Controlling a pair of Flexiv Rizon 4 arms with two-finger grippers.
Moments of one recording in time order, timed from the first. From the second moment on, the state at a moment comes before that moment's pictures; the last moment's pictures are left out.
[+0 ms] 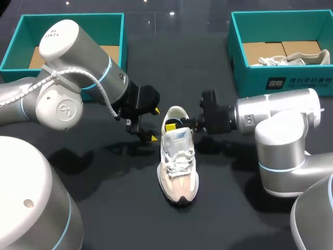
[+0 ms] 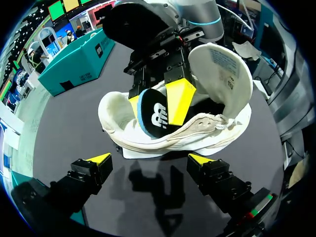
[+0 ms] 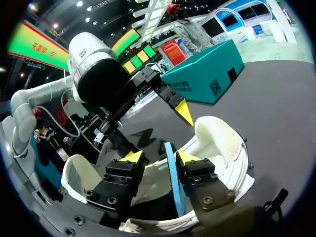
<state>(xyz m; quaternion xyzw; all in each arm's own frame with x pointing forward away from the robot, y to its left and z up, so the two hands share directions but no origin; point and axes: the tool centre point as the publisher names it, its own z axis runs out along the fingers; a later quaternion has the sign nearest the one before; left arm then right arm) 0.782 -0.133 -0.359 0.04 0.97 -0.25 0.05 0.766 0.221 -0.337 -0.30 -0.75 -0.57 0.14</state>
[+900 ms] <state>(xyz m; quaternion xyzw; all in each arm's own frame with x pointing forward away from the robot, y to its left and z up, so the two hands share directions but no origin) 0.798 -0.107 -0.348 0.07 0.96 -0.26 0.06 0.775 0.206 -0.310 -0.32 -0.78 -0.53 0.09</state>
